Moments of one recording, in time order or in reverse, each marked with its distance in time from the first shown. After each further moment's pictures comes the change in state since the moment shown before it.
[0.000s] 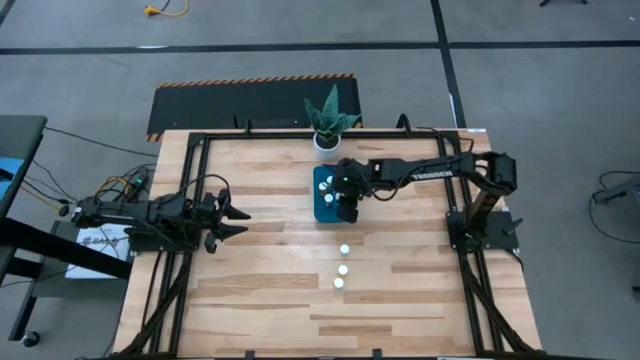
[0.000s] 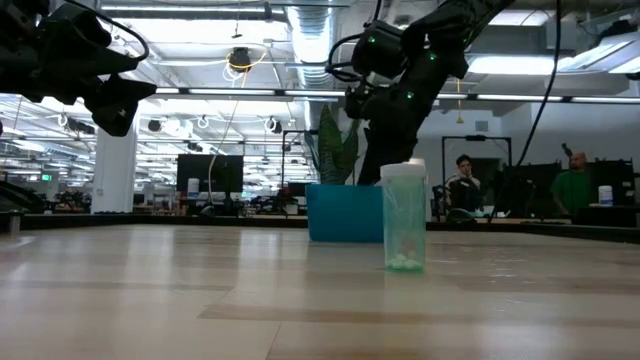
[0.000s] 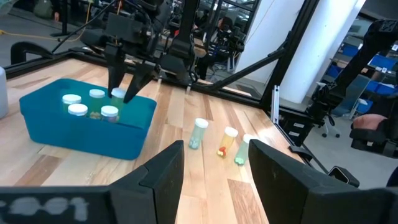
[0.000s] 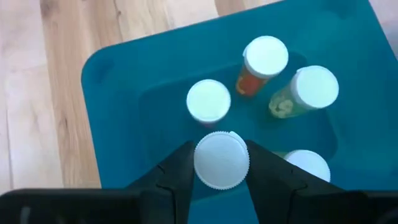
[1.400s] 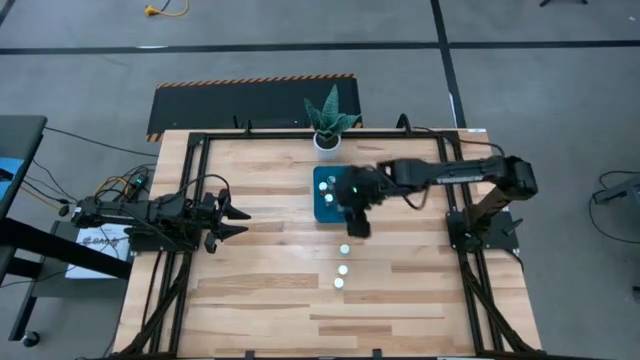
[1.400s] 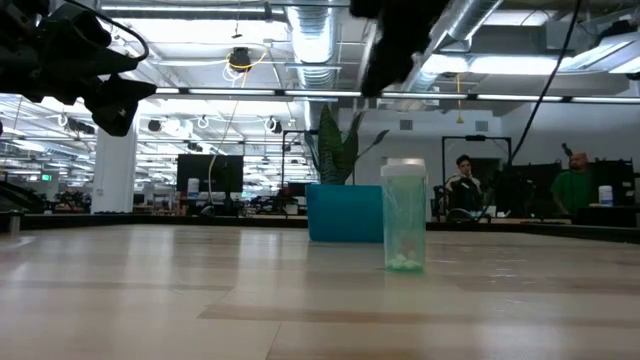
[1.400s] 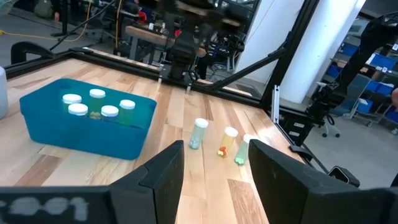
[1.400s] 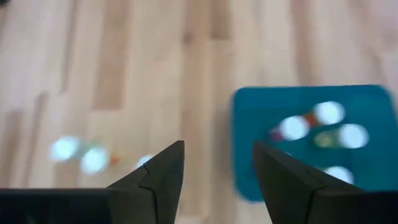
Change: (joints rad) left arm 0.000 0.000 0.000 0.000 0.000 0.000; right arm 0.190 -0.132 0.274 -0.371 -0.027 -0.052
